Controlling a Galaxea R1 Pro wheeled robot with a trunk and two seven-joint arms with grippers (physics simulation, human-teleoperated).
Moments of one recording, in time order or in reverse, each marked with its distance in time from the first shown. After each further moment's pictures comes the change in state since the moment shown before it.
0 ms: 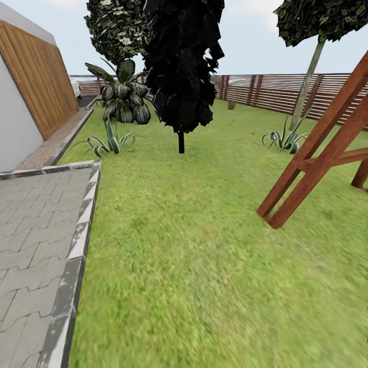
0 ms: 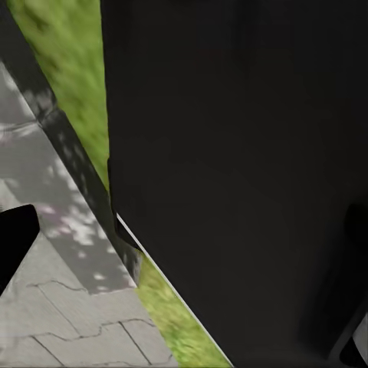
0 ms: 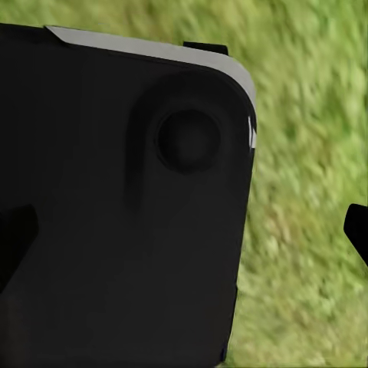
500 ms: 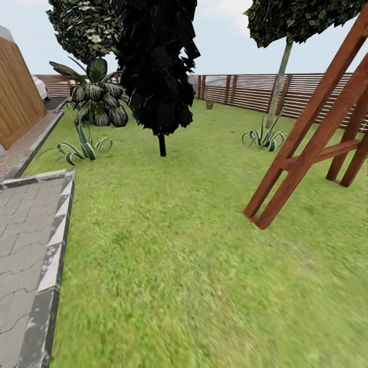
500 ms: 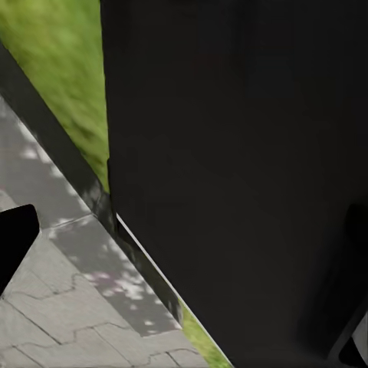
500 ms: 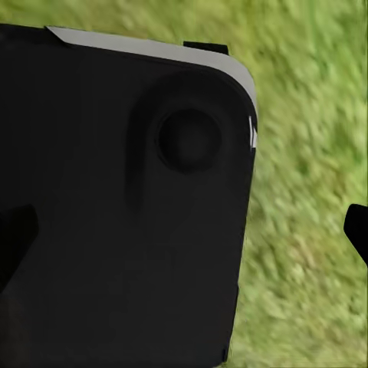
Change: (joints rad) left arm 0.000 0.001 0.000 0.000 0.000 0.000 -0.003; right arm 0.000 0.001 0.000 0.001 -0.004 0.000 0.000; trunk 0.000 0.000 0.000
